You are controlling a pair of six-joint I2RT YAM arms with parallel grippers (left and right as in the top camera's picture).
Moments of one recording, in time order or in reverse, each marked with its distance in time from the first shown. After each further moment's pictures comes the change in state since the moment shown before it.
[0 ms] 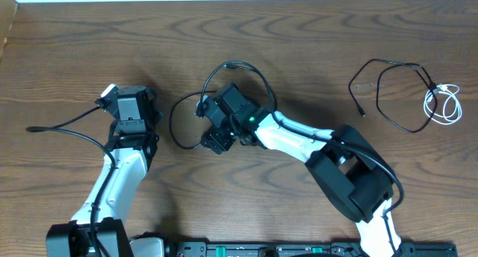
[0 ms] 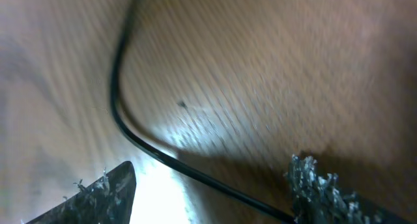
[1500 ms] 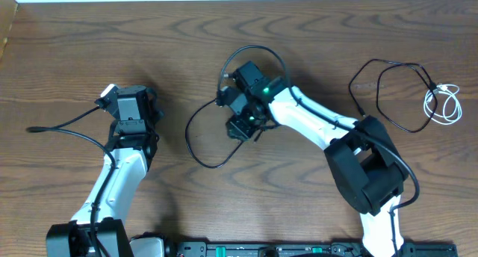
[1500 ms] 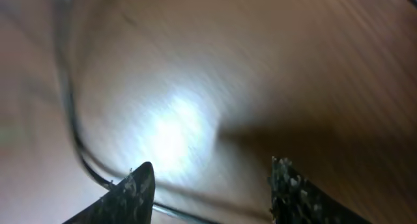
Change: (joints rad) left arm 0.000 0.000 0.000 0.004 -0.003 -0.005; right arm -0.121 -0.015 0.163 -0.446 -0.043 -0.168
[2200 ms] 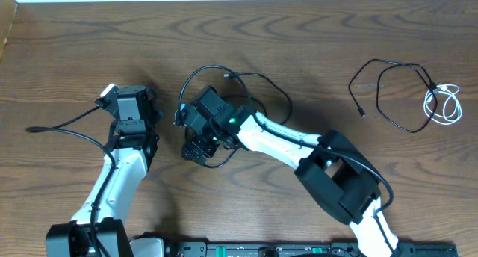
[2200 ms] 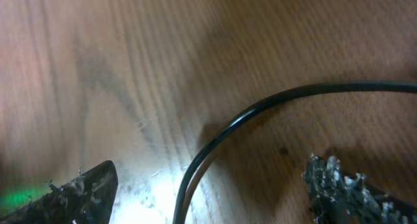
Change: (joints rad) left arm 0.000 0.000 0.000 0.004 0.000 0.000; right arm 0.203 0.073 0.004 0.308 -0.024 0.166
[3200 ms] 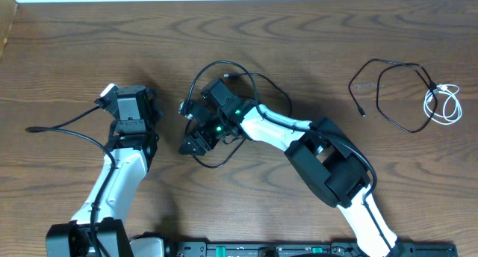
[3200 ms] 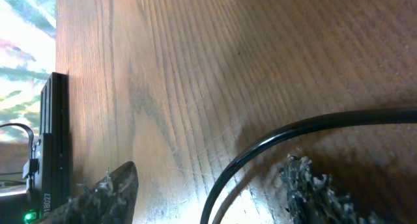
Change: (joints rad) left arm 0.000 0.000 0.000 0.003 0.000 0.000; right arm -0.075 0.121 0.031 0.128 -0.341 0.145
